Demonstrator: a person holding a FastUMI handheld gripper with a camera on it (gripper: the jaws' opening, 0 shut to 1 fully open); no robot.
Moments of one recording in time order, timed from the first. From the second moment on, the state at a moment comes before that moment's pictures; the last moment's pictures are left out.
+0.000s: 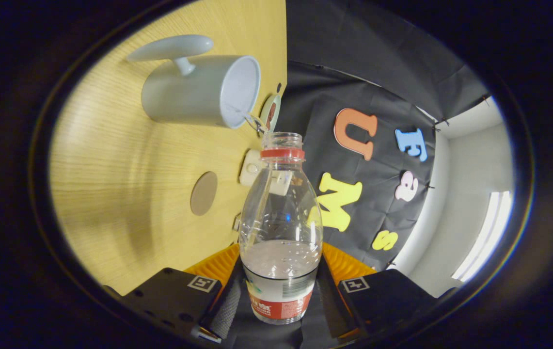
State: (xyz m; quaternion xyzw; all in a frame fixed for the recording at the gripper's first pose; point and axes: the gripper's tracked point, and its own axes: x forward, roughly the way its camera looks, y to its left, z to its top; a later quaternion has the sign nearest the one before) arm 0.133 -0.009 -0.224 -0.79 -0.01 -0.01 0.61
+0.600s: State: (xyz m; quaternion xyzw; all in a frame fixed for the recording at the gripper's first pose) arm 0.130 -0.001 -0.201 -0.83 -0.01 -0.02 0.56
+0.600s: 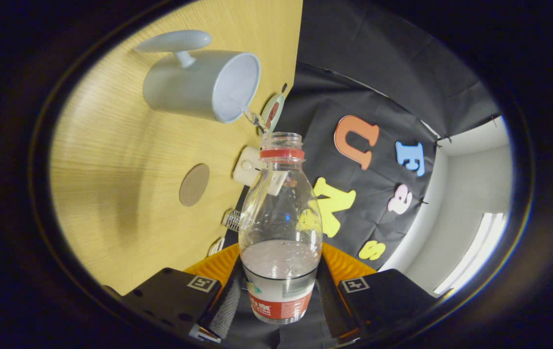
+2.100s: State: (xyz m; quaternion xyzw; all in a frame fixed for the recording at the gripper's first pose) arm 0.119 0.044 -0.101 -0.88 -0.08 -0.05 0.47
